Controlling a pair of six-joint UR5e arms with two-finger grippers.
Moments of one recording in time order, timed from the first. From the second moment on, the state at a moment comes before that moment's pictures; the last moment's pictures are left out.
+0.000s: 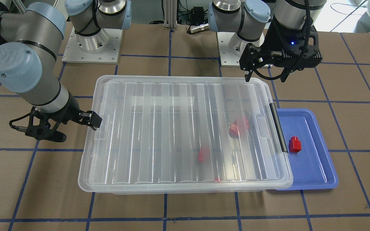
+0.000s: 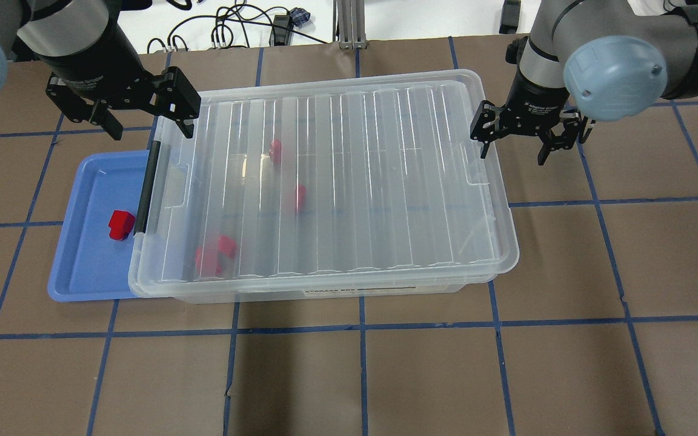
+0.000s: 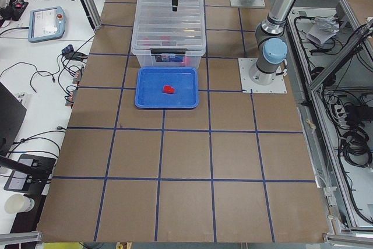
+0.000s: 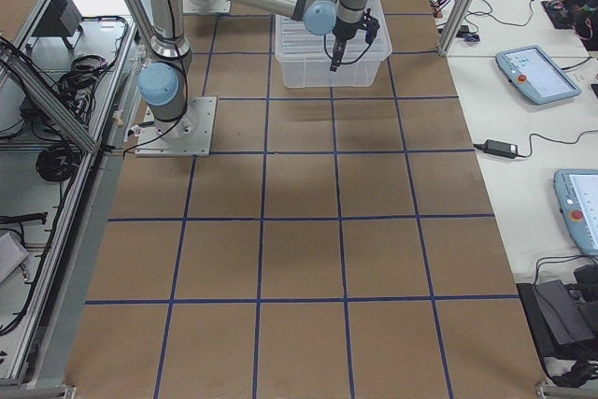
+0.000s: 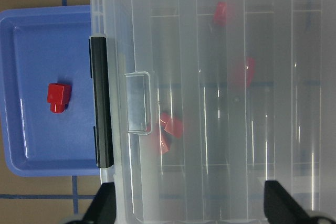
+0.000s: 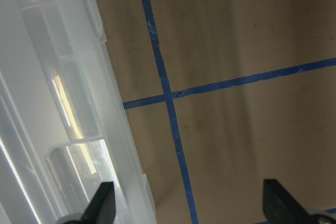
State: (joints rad) left arm -1.57 -1.56 -1.51 -1.59 1.60 0.00; right arm 1.54 -1.33 1.61 -1.73 -1.56 0.16
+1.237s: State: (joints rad) left arm -1.57 -1.56 -1.50 -1.58 1.60 0.01; right arm 1.45 -1.31 1.61 -1.73 -1.69 0.05
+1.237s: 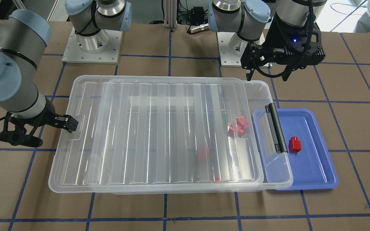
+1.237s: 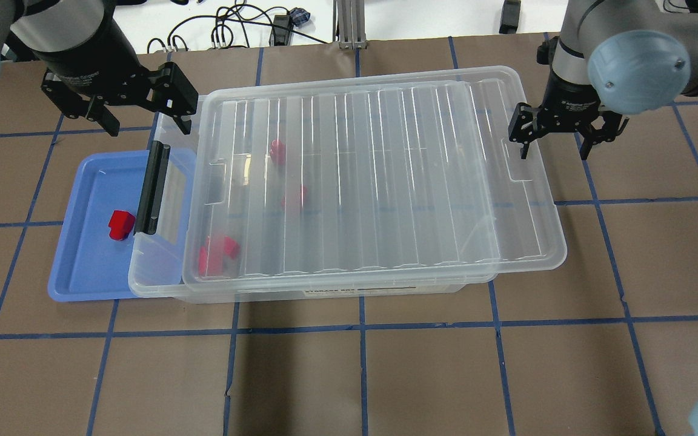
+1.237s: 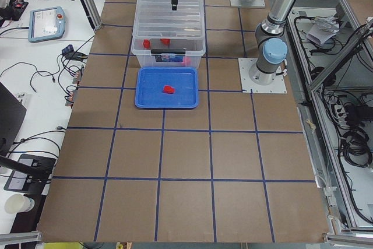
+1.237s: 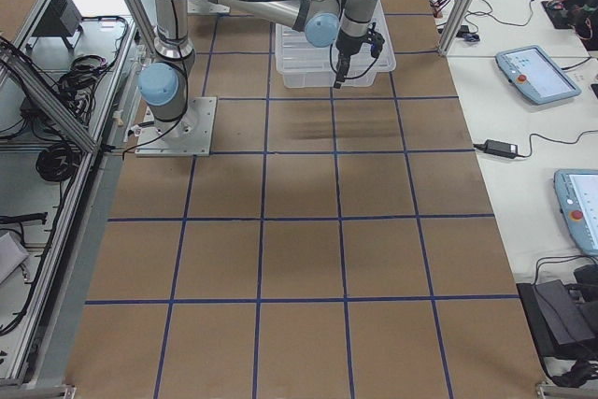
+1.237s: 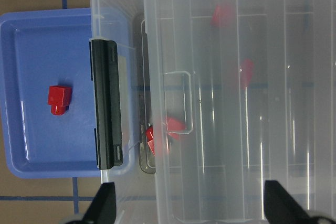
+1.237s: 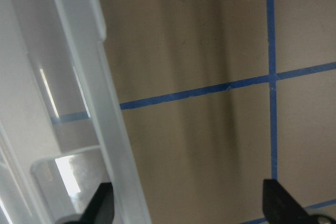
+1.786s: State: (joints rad) left arm -1.45 -1.59 -1.52 -1.58 1.60 0.02; right arm 1.38 -1.32 1.61 -1.73 -1.72 -0.07
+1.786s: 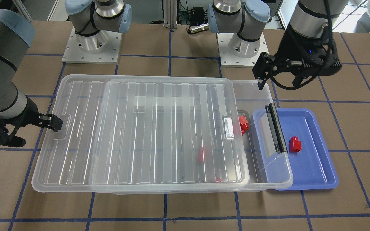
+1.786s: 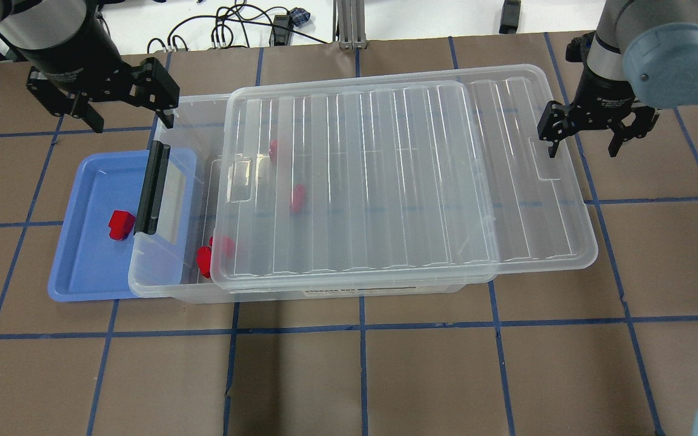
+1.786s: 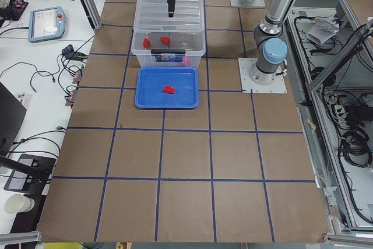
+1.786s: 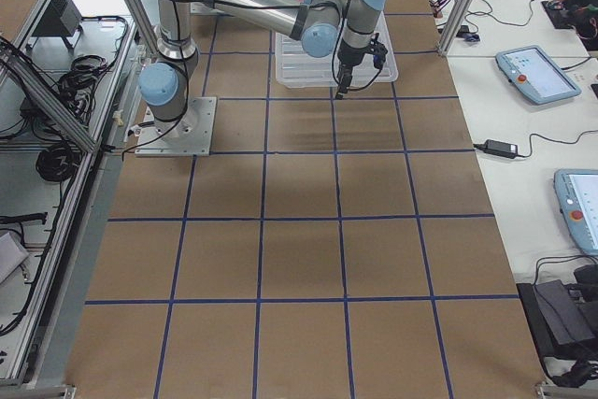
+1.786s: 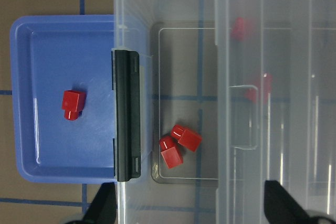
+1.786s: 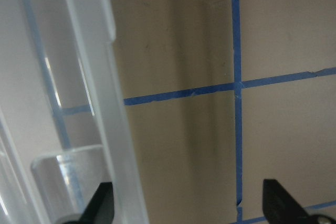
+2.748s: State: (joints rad) left arm -1.05 -1.80 -1.74 -1.21 1.48 0.59; right arm 1.33 -1.32 1.60 -1.73 -1.75 -0.21
